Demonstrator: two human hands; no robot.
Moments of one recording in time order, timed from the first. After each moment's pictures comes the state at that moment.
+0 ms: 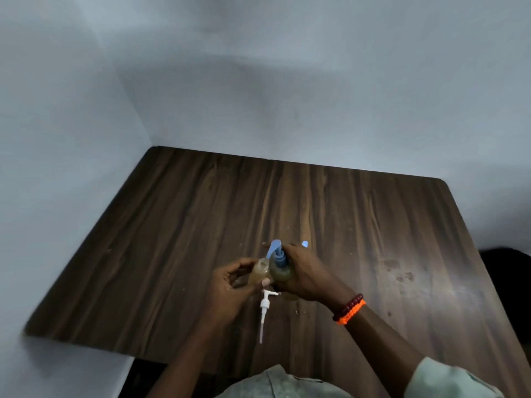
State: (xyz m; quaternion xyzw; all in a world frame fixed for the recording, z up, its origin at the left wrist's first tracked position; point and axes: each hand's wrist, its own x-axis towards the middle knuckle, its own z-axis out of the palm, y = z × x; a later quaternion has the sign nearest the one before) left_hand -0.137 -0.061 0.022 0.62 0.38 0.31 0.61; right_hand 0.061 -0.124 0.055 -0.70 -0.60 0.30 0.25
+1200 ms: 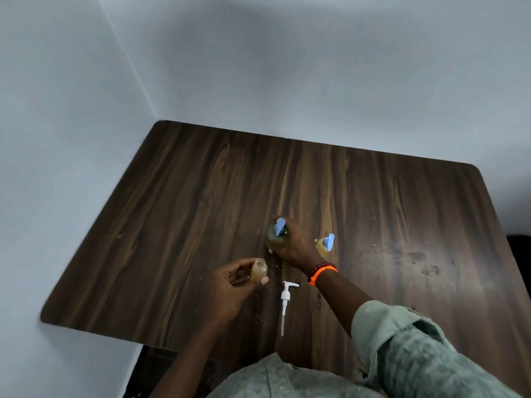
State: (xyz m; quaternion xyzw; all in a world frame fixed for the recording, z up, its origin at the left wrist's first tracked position) left_hand -0.184 -0.030 -0.013 0.61 0.46 0.26 0.59; right_hand 0.034 -0.024 -0.049 -0.76 -0.46 0.34 0.30
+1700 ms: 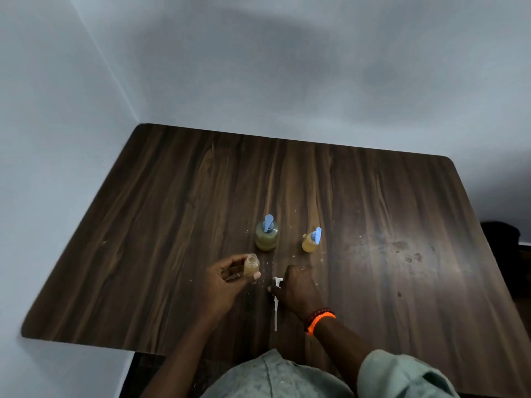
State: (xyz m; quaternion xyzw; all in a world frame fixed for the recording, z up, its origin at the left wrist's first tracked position) left_hand -0.179 -0.026 -0.013 0.61 0.44 0.26 0.61; right_hand -0.001 -0.120 -0.089 -0.85 -0.40 0.31 0.14
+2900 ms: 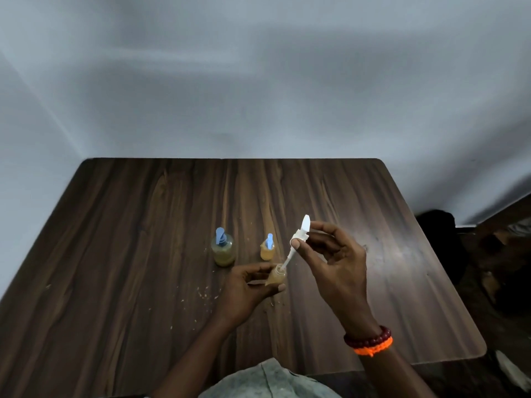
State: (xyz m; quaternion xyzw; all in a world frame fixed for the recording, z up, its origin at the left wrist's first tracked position) left_hand -0.088 -0.081 0.005 0.69 0.28 0.17 0.65; right_hand 0.050 -0.206 0.094 -0.68 -0.34 0.11 0.64
